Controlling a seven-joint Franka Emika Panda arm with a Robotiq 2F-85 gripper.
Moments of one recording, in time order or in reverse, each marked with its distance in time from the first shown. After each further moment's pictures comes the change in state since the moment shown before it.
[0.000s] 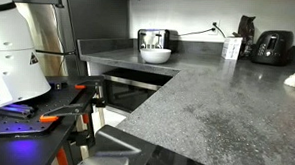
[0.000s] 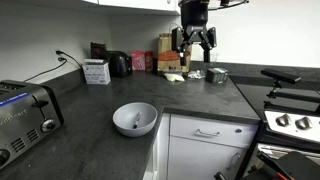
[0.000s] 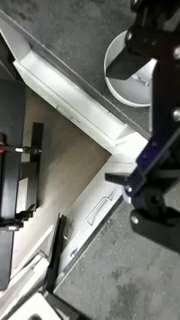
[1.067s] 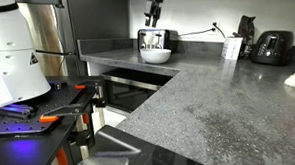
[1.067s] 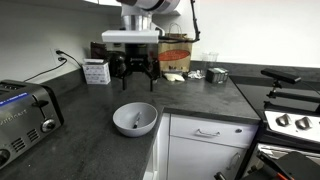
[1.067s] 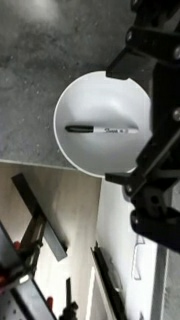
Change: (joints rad) arm 0.111 0.393 0.155 0.159 0.049 0.361 0.816
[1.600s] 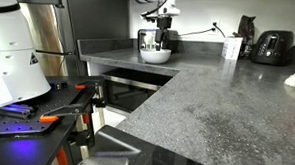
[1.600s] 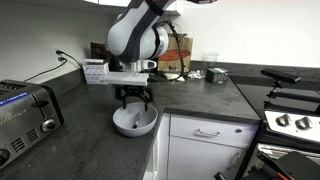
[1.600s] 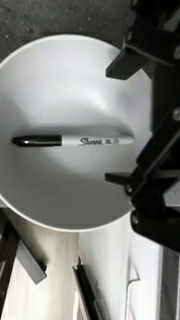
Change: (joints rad) arm 0.089 0.267 -0.102 0.044 -0.164 0.278 0.097
